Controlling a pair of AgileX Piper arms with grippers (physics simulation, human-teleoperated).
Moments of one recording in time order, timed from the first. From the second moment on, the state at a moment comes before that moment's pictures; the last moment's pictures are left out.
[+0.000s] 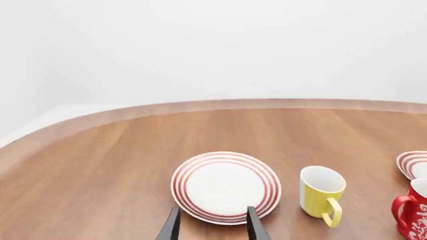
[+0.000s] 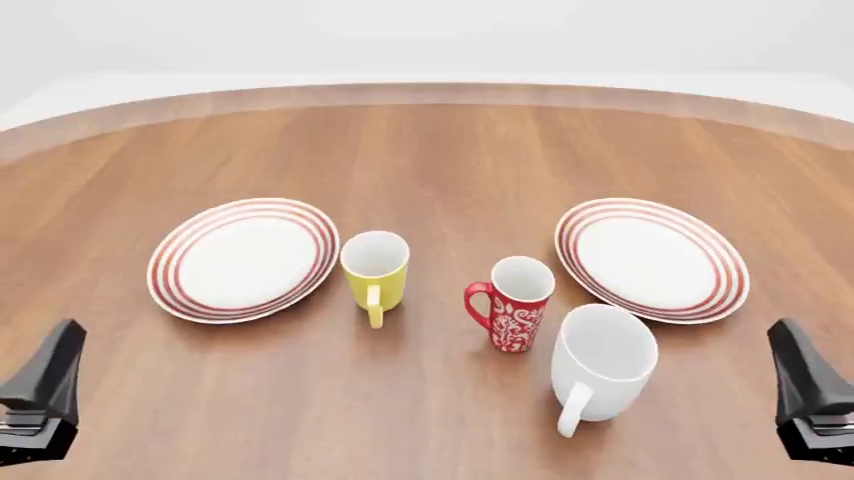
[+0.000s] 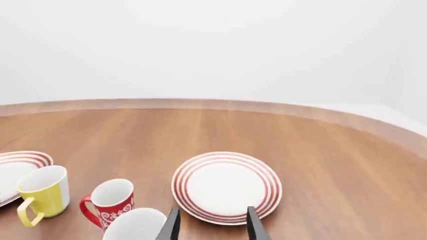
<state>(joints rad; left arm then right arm) 0.00 0.00 0.00 0.00 0.00 0.00 0.00 0.00 0.00 0.00</state>
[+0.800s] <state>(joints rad) -0.10 0.00 -0.14 0.13 0.08 0.00 0.00 -0.04 0.03 -0.01</state>
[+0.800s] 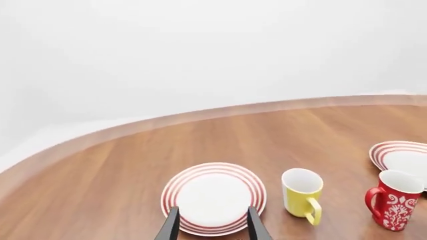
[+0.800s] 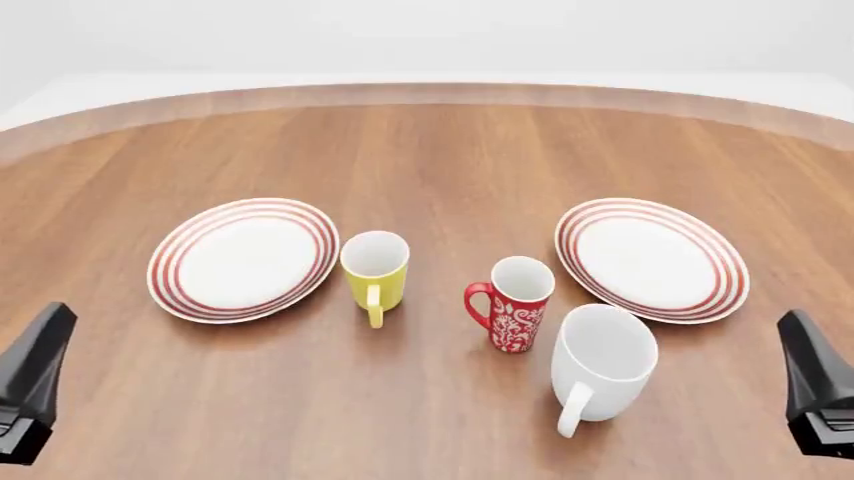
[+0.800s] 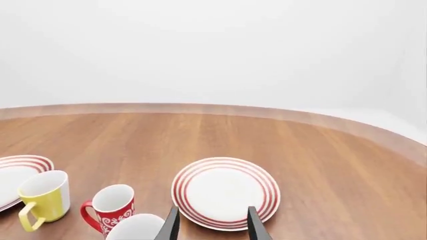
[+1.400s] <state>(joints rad) -0.35 0.36 -0.19 -0.11 0.20 0.01 0.00 -0.04 0.03 -0.03</state>
